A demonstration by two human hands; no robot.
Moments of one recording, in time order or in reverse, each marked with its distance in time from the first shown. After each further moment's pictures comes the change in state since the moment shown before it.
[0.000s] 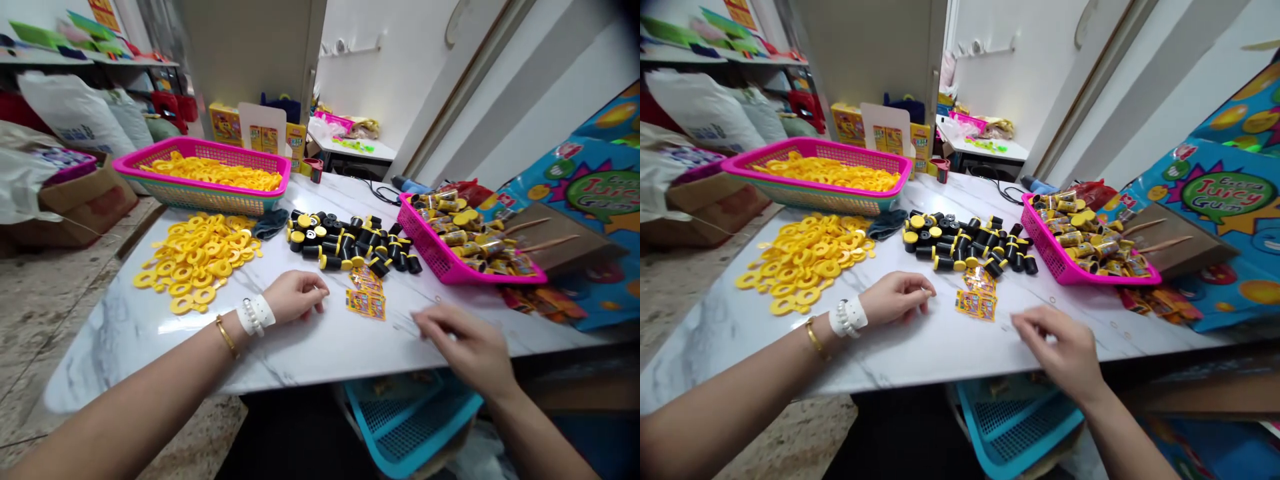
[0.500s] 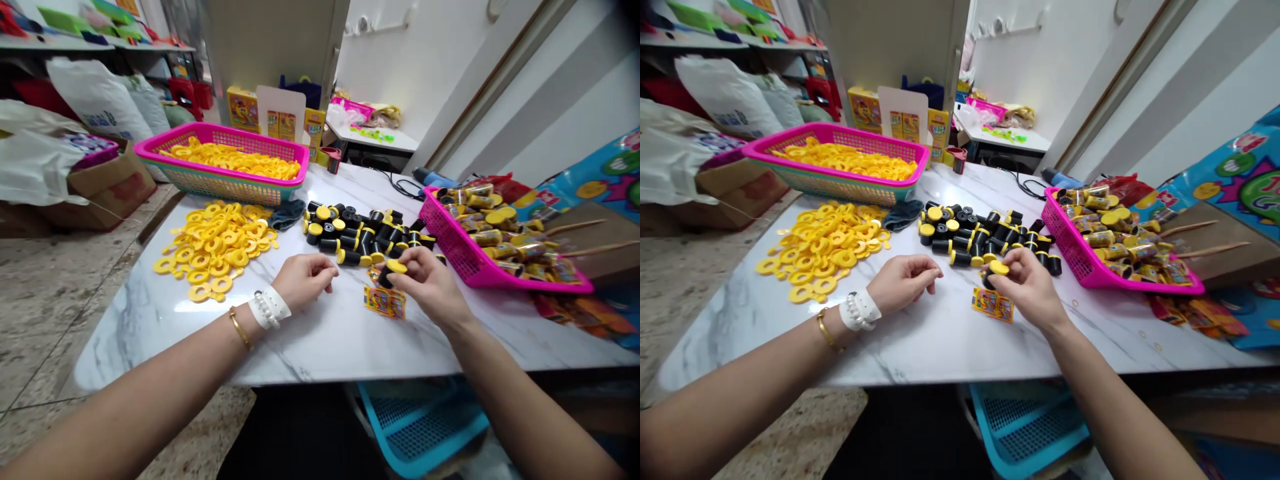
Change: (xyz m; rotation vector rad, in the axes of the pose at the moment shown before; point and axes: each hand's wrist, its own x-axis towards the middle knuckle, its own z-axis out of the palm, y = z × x) left_hand -0.001 -0.003 -0.008 0.157 0.286 0.158; right_hand 0.078 -0.001 0.067 0.489 -0.118 0.307
